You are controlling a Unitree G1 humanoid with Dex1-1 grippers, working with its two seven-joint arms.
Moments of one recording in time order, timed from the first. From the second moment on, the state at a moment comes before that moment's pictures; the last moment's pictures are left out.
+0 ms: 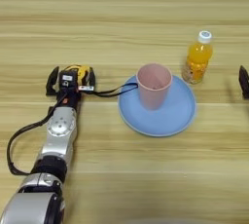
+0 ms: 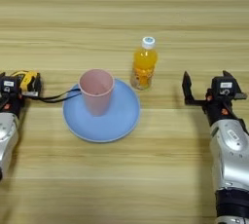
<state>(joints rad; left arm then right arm) -0.37 0.14 0.10 0.85 0.04 -0.47 0.05 -0.11 -0.30 -0.27 0.22 0.18 -0.15 0.22</state>
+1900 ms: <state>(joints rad) 0.00 0.03 -0.08 0.41 0.04 -0.34 -0.05 -0.12 -0.26 -0.23 0.19 0.17 -0.15 0.18</state>
